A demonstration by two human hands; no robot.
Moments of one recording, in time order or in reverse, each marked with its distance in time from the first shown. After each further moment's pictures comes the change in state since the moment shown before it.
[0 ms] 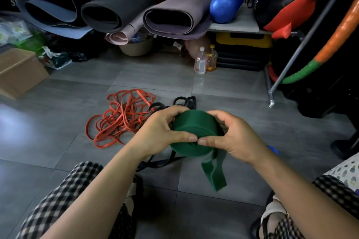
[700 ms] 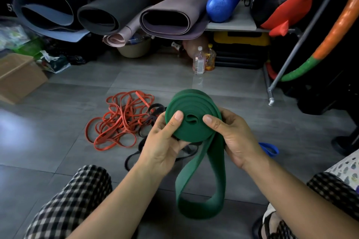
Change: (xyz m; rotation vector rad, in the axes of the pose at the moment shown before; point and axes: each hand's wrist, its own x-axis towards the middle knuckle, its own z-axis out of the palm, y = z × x) left_hand 0.002 -0.011 0.034 -0.988 0.258 -0.175; right_hand 0.010 0.009 0.011 0.701 0.211 0.113
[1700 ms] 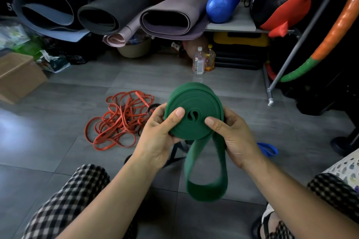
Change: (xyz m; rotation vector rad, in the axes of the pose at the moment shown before) left_hand 0.001 0.011 0.004 0.166 0.011 0.103; right_hand -0.001 0.005 -0.005 -0.029 -0.018 -0.078
